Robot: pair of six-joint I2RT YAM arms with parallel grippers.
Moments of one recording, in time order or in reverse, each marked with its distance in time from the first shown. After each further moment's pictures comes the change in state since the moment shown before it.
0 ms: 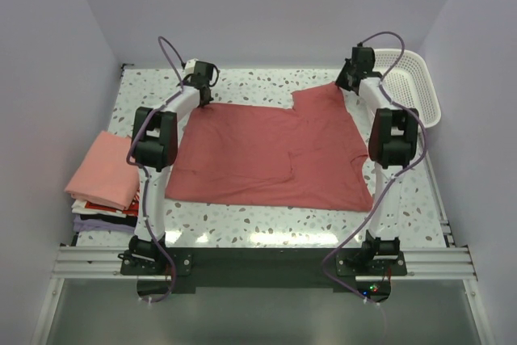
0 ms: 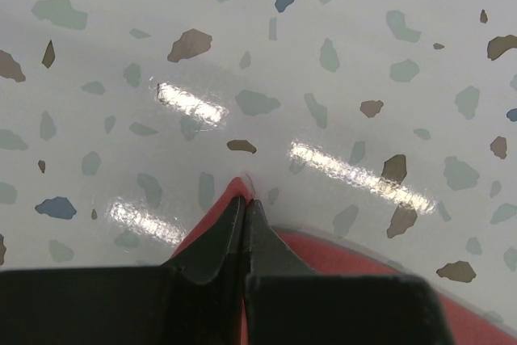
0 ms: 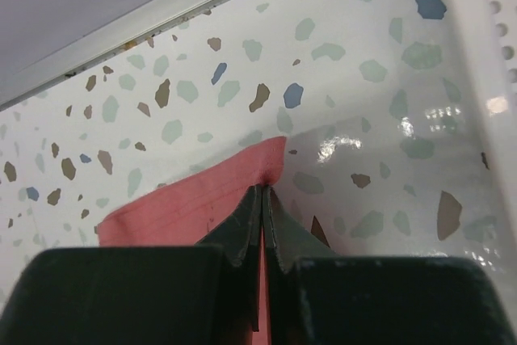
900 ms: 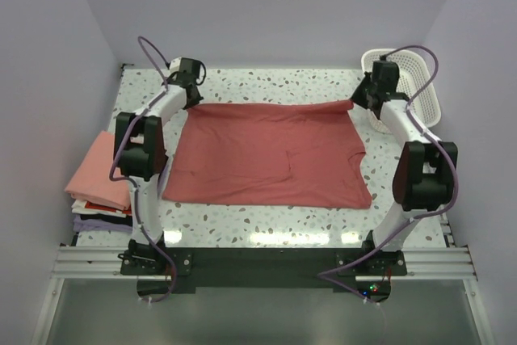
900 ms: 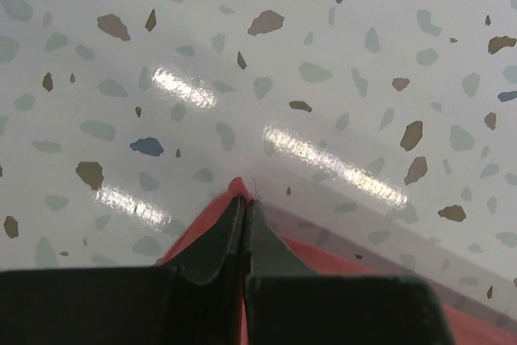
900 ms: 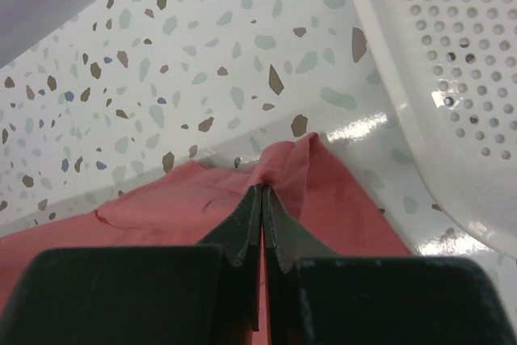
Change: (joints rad) left arm 0.045 -0.189 -0.127 -0.072 0.045 -0.059; right arm -0.027 -0.565 -0.586 0.046 0.002 0.047
